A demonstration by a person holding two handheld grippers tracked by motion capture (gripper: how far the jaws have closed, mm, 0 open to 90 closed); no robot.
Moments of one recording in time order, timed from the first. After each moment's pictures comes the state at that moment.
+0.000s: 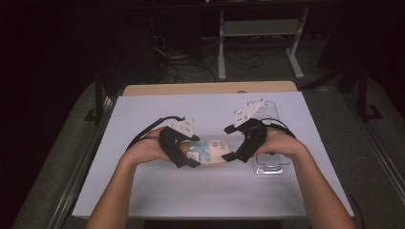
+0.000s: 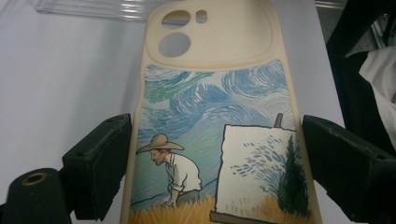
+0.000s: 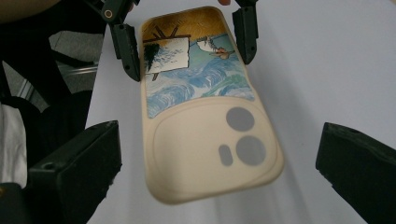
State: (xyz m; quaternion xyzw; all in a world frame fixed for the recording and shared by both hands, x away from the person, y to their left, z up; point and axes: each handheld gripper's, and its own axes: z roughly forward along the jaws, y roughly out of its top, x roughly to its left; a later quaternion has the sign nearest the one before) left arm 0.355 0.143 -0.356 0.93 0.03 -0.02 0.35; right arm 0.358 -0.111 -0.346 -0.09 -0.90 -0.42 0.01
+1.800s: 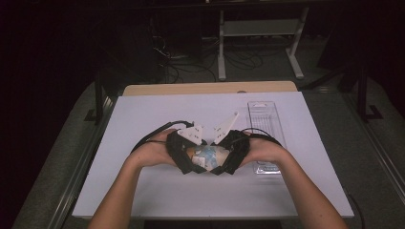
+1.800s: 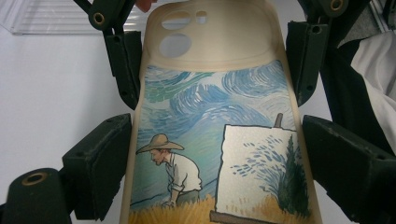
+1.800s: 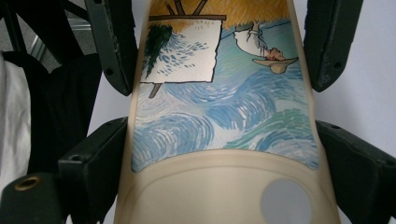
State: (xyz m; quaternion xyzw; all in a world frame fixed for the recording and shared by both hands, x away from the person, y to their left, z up) left arm 0.341 0.124 -0.350 0.94 -0.02 0.00 0.33; right arm 0.347 -0.067 -0.368 -0.02 -0.93 -0.36 0.02
